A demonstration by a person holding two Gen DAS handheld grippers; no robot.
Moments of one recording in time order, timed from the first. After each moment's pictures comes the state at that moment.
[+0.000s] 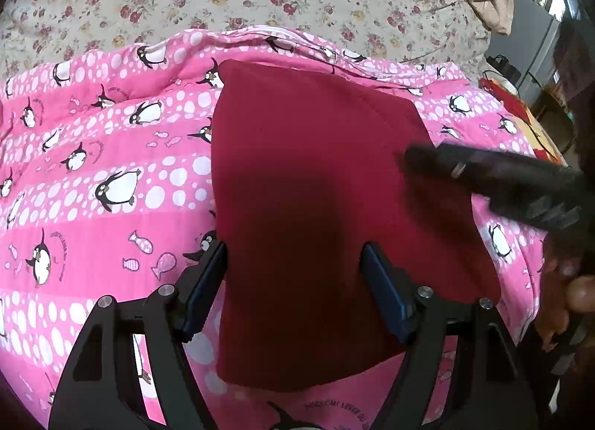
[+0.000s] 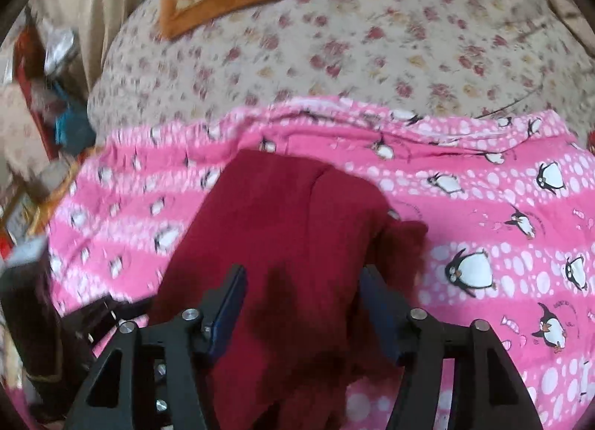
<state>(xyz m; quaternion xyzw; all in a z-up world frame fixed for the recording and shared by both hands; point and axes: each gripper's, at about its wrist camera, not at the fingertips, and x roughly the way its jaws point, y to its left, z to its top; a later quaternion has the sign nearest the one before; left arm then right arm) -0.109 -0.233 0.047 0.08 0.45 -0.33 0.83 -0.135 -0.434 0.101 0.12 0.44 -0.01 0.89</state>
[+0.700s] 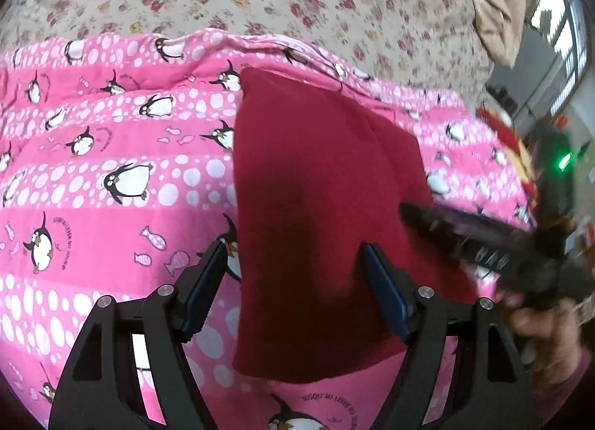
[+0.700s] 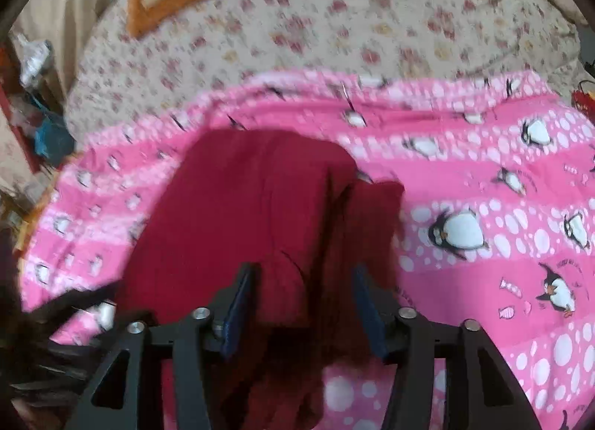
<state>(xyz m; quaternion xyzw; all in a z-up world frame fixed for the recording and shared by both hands) -0.094 -0.208 0.060 0.00 0.46 -0.34 0.82 -0.146 -0.455 0.069 0.15 0.46 -0.05 0.87</state>
